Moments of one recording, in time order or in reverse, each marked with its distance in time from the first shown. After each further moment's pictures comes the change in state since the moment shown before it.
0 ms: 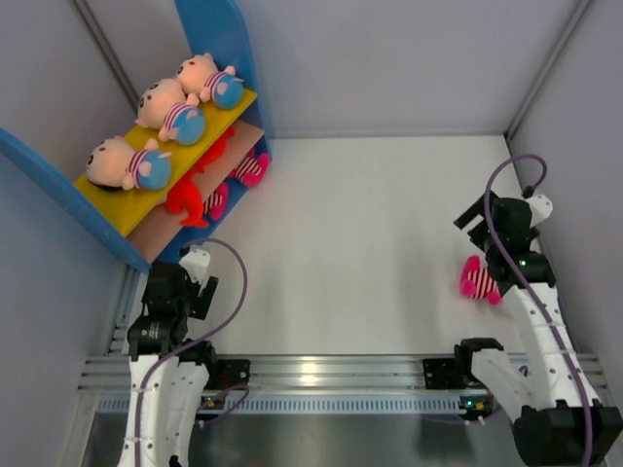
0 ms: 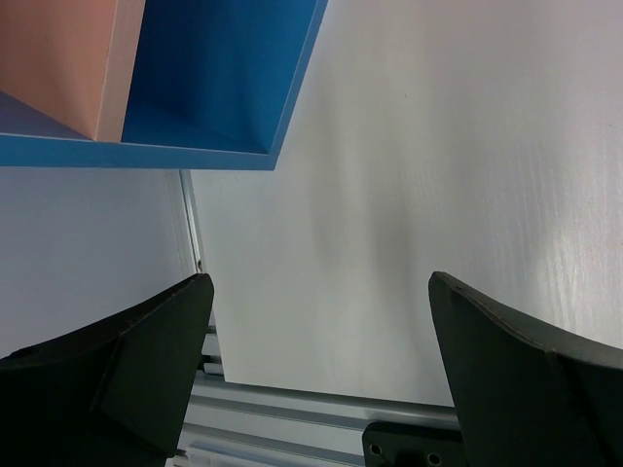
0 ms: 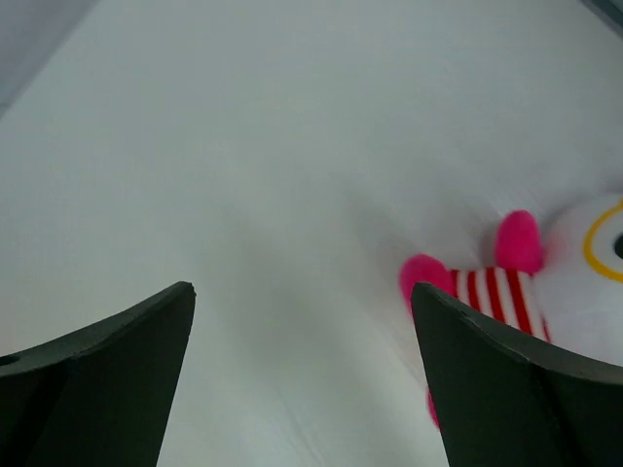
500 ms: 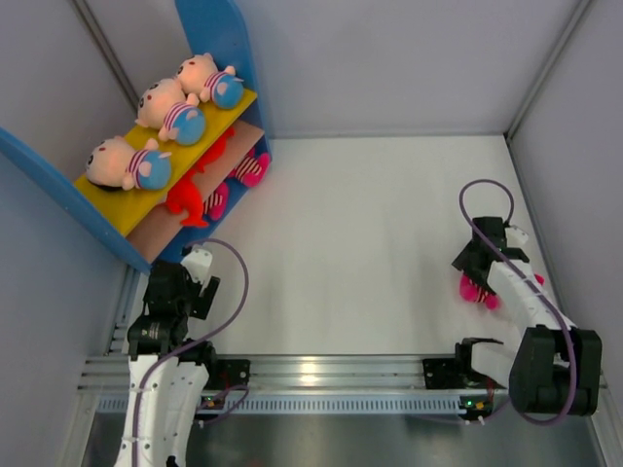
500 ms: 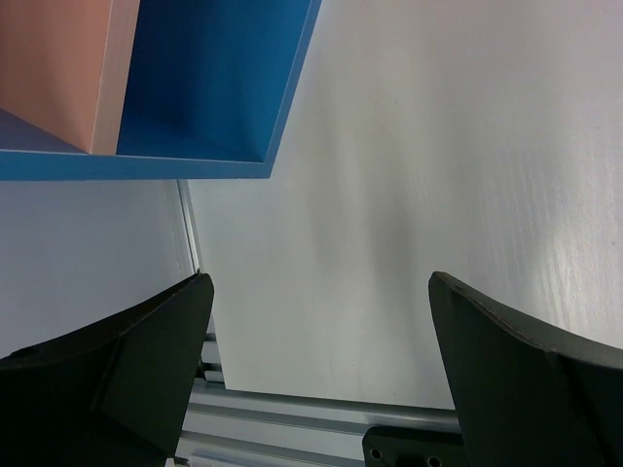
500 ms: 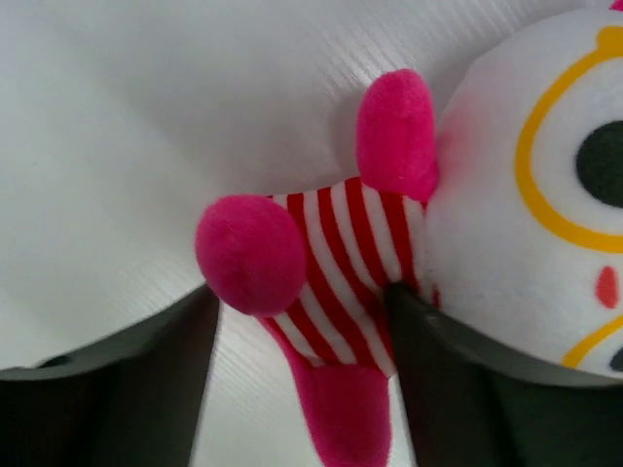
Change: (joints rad) left arm -0.026 0.000 0.000 0.005 0.000 0.002; right arm -0.120 0.282 -0.219 -0.072 0.040 -0.009
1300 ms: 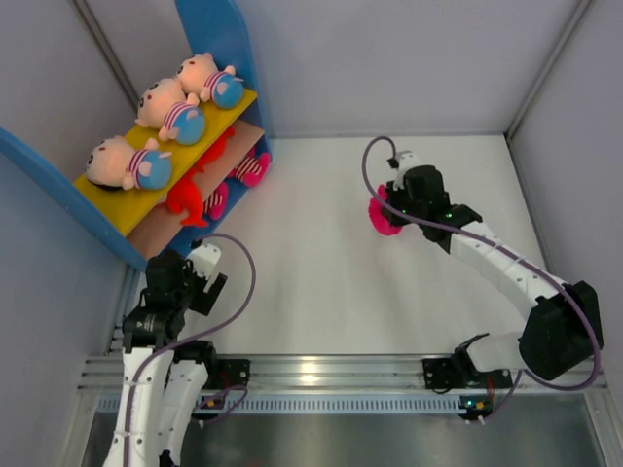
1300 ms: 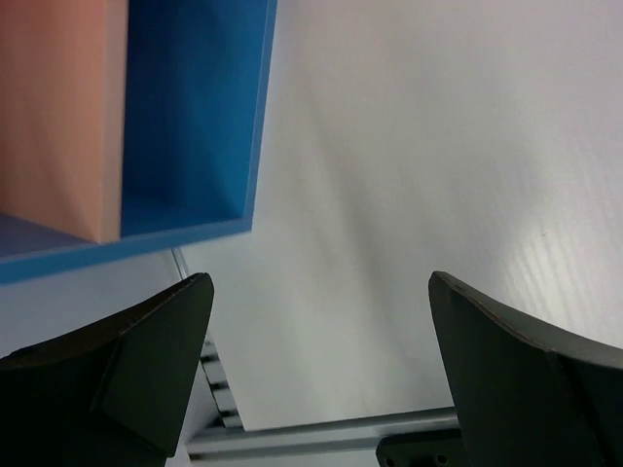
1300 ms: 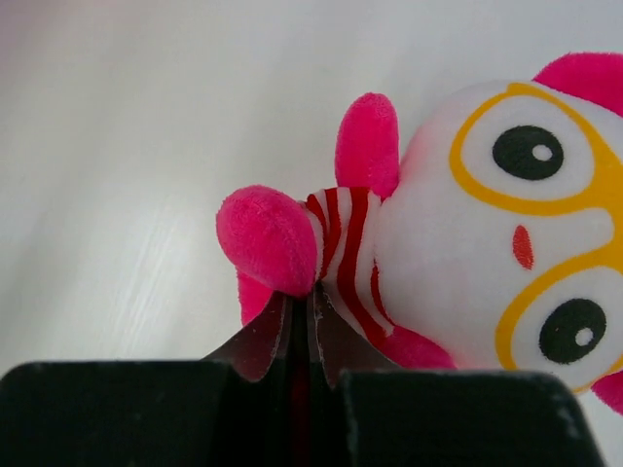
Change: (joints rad) left arm -0.033 0.064 0.073 -0.019 0.118 0.075; right arm 0.503 0.211 0.396 0.285 -0.328 -0.465
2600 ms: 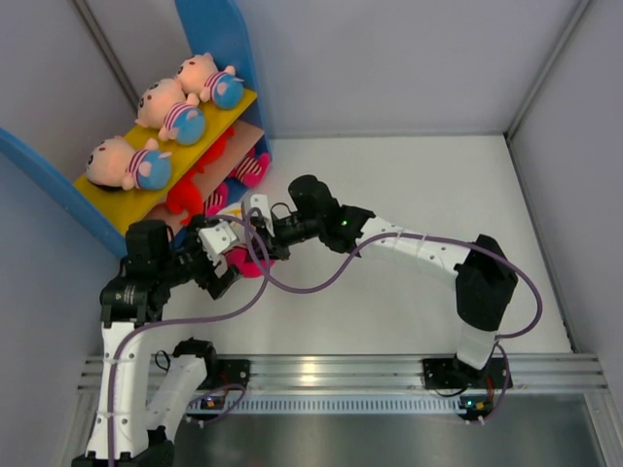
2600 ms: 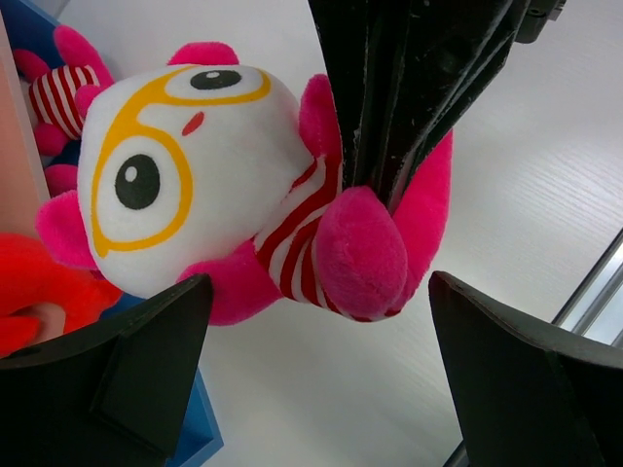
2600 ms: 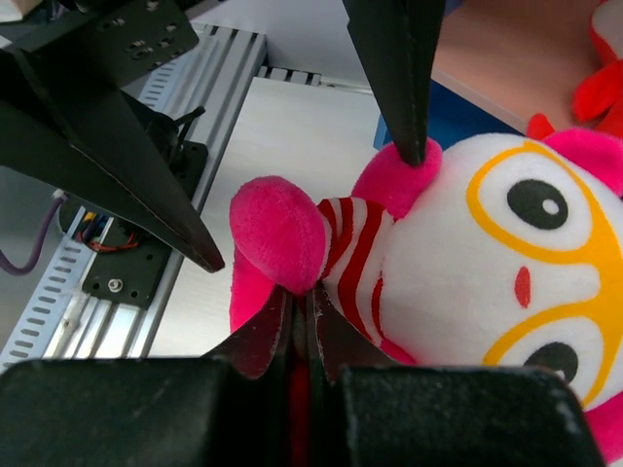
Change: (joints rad) left arm -0.001 0.244 0.390 -0.095 0.711 0.219; right arm 0.548 0.467 0.478 0.258 -0.777 -0.481
